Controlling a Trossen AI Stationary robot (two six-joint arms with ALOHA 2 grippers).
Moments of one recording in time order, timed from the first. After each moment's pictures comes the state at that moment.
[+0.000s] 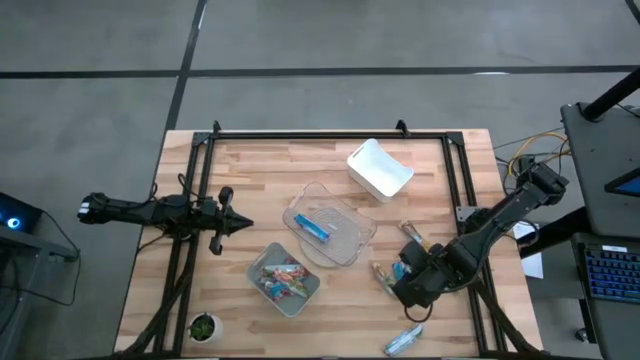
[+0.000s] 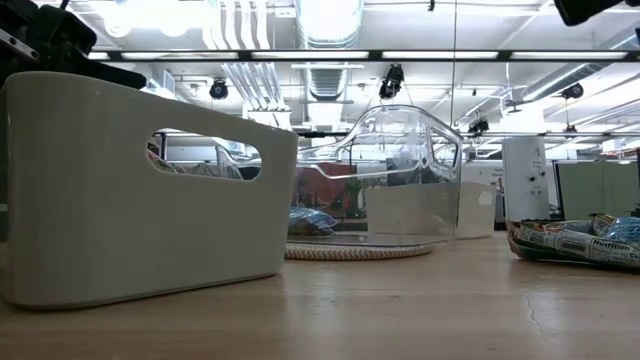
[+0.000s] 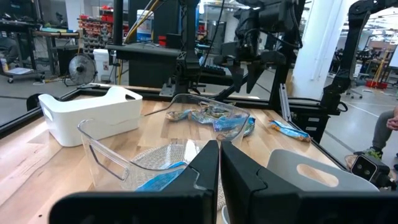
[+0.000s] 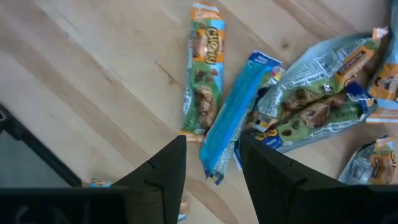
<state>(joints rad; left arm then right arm) -0.14 0.08 0.01 0.03 -0.07 -0.11 0.69 1.44 1.09 -0.99 0.15 1.57</state>
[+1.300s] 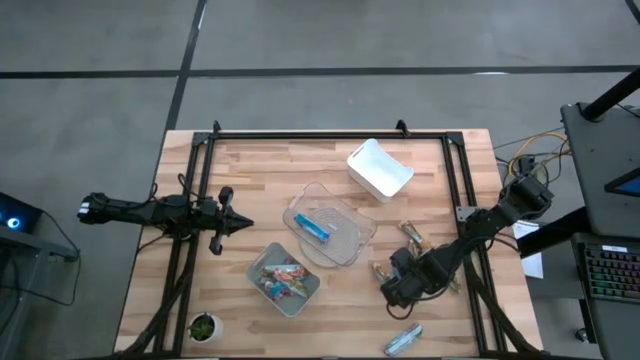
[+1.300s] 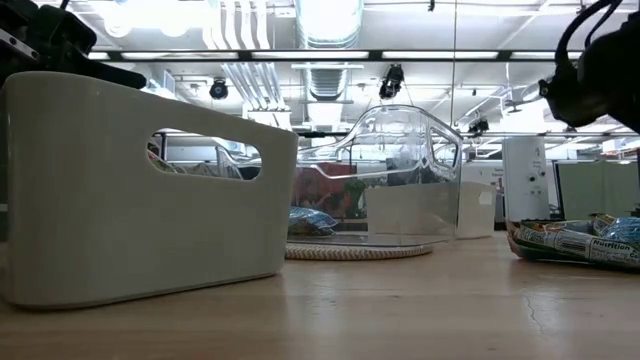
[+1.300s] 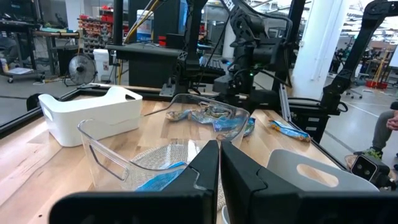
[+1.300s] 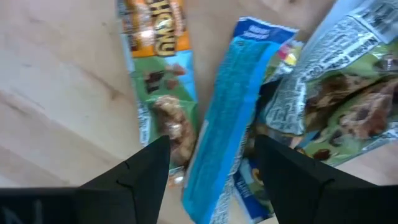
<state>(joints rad) -0.14 0.08 0.01 0.03 -0.07 -0.11 0.64 1.62 0.93 -0.75 0.05 1.70</state>
